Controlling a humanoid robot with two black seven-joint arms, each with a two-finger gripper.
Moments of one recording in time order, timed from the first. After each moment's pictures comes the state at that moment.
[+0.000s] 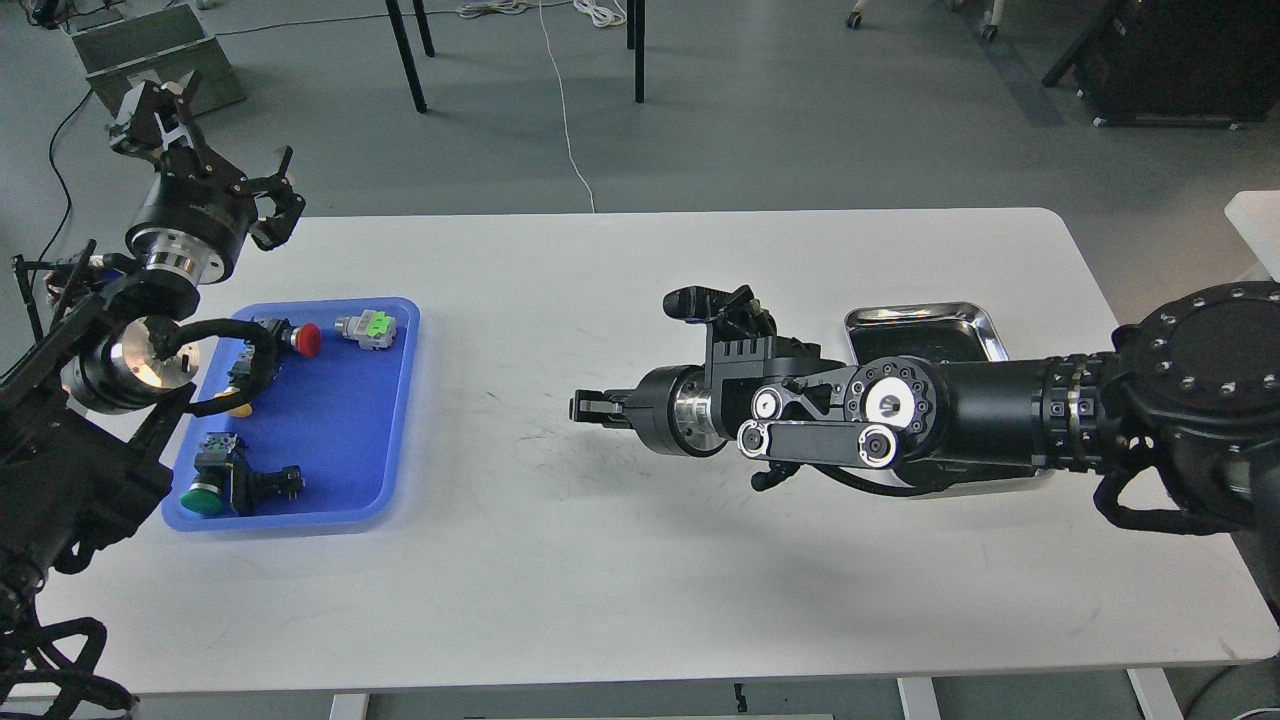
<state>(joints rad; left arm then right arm) -0.64 0.36 -1.14 -0.82 0.24 -0.16 -0.25 1.30 0.00 -0.41 1.03 -0.57 0.00 -0.05</state>
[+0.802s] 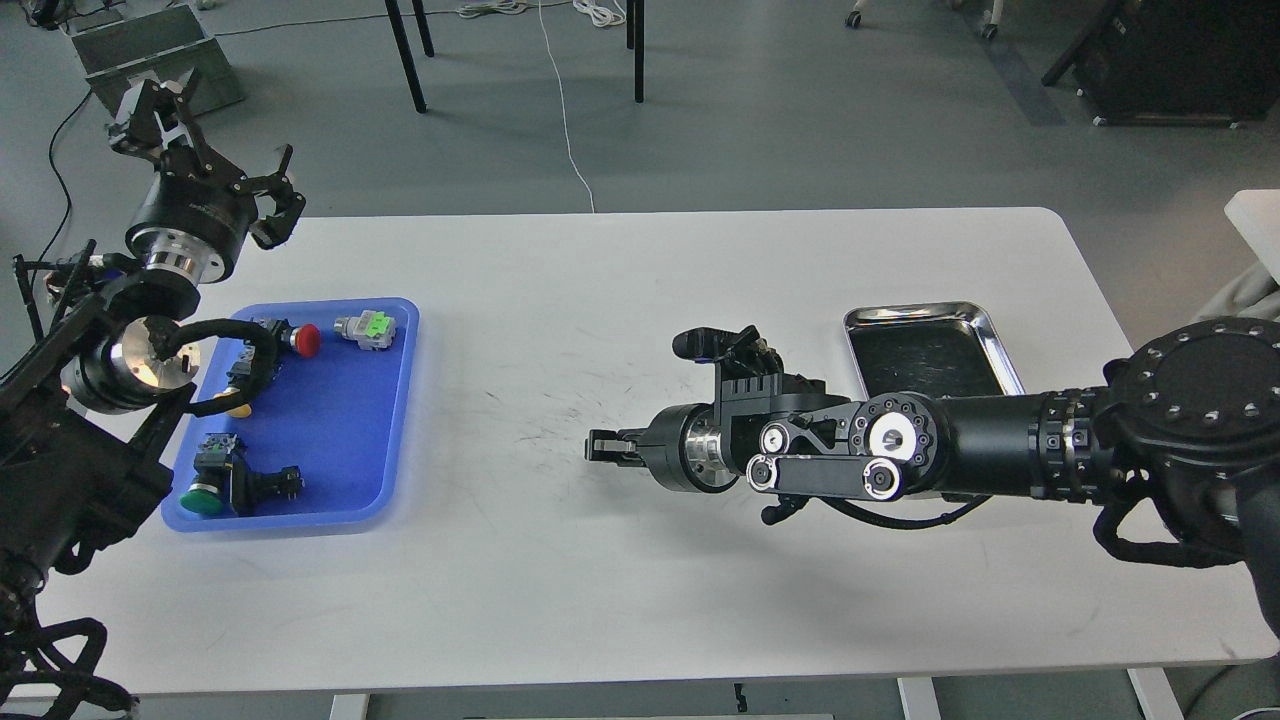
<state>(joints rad) -0.64 0.36 -1.14 -0.82 0.24 -0.16 -0.25 1.24 0.00 -0.41 1.03 -0.58 0.01 -0.06</state>
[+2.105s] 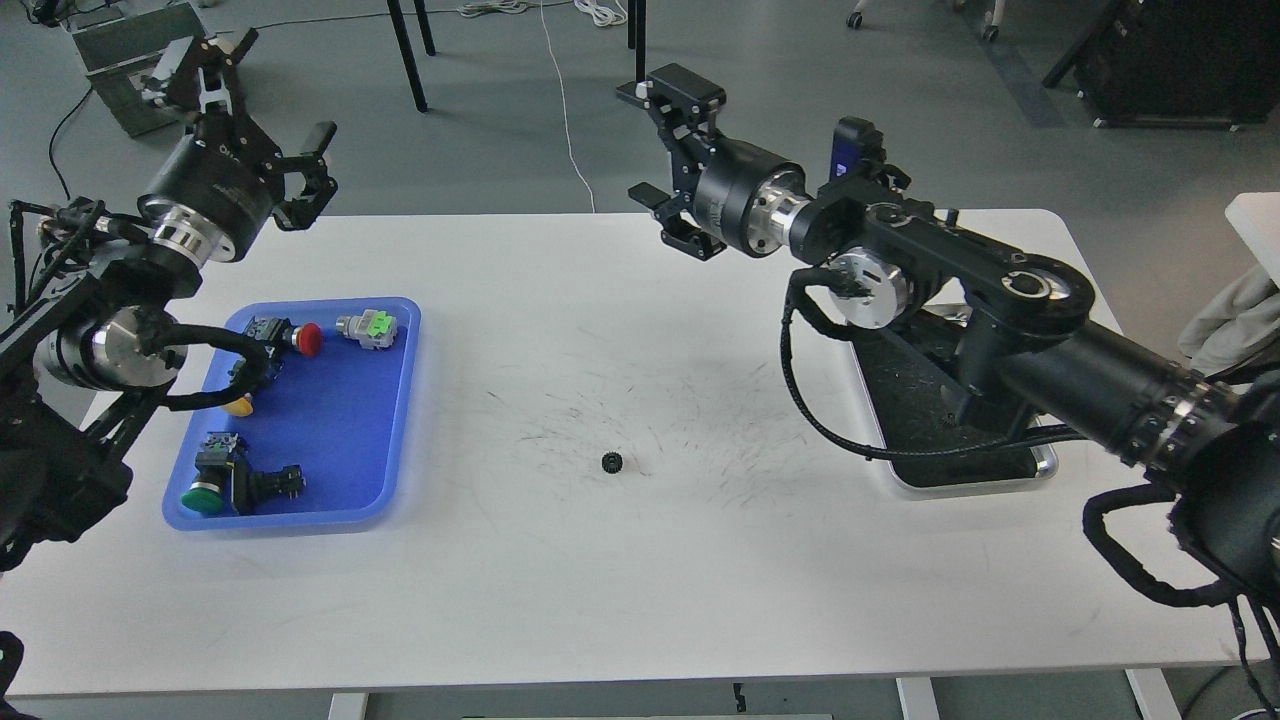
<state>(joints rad) -0.65 0.53 -0.92 -1.11 0.40 -0.17 -0.22 0.99 -0.32 0.59 1.00 -0.22 0.09 0.00</state>
